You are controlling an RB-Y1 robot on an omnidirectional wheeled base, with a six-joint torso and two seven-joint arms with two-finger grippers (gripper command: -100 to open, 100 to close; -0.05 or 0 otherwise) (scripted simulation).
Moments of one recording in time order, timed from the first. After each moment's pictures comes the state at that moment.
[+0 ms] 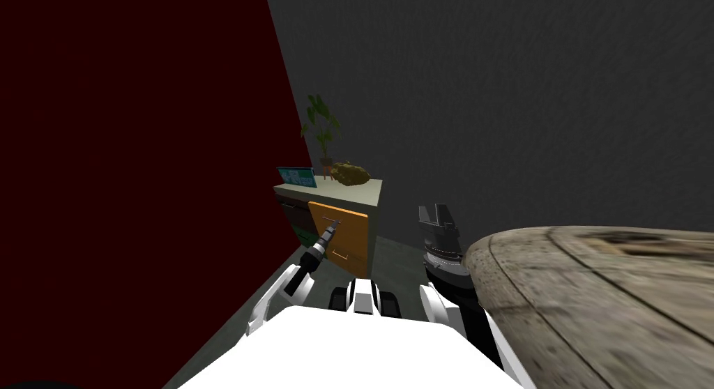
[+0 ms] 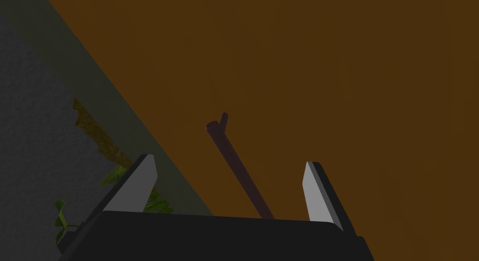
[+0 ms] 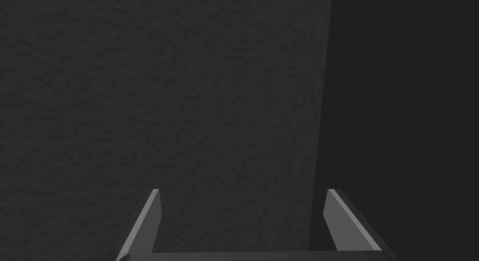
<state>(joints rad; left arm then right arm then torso) 0.34 0.40 -0.25 -2.00 -0.25 -0.05 0.09 0.53 0.03 0.06 -2.31 0.12 -0.63 0.04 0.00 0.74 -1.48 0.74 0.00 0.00</state>
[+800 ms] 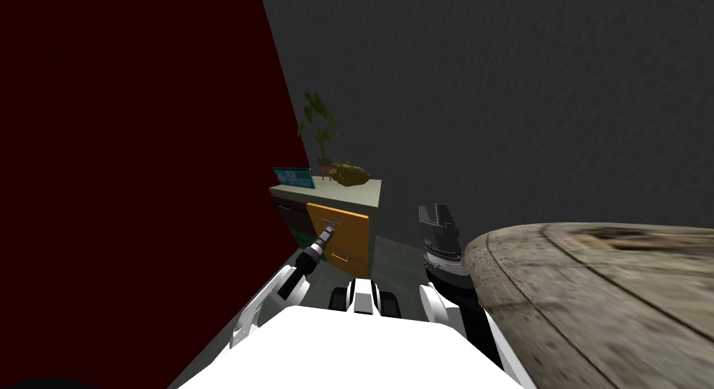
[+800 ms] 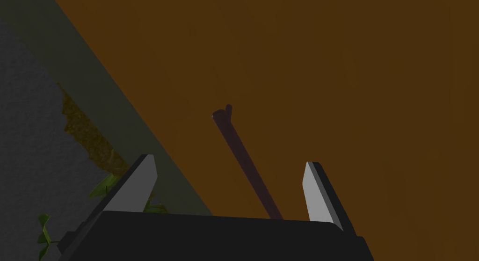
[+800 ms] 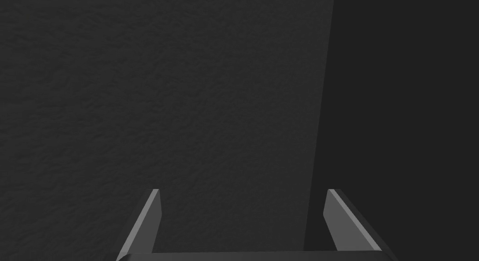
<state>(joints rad) 0.38 0.48 -0.27 -2.14 -0.25 0.09 0.15 0.53 0.03 0.06 -2.31 0.12 -0.63 0.04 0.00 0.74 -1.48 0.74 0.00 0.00</state>
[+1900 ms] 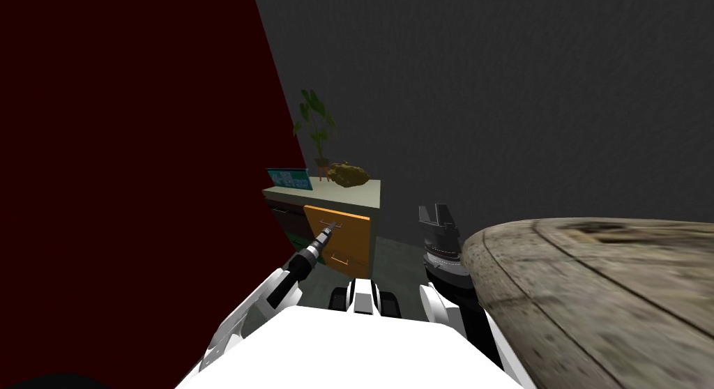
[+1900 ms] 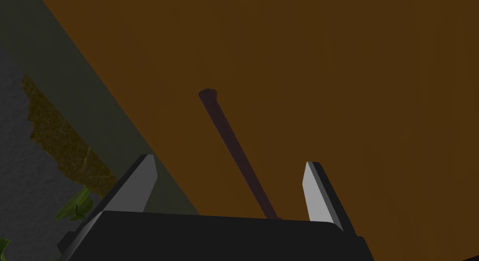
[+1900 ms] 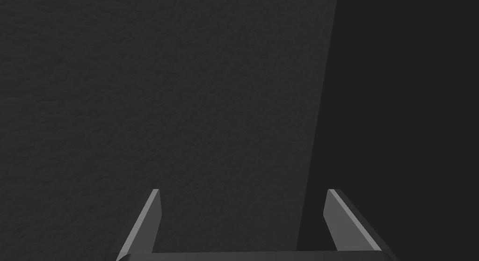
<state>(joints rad) 0.44 0.59 -0.29 -2.30 -0.25 0.30 0.22 0.53 0.03 0.06 -2.31 0.12 -0.63 0.04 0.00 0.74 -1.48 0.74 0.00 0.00</state>
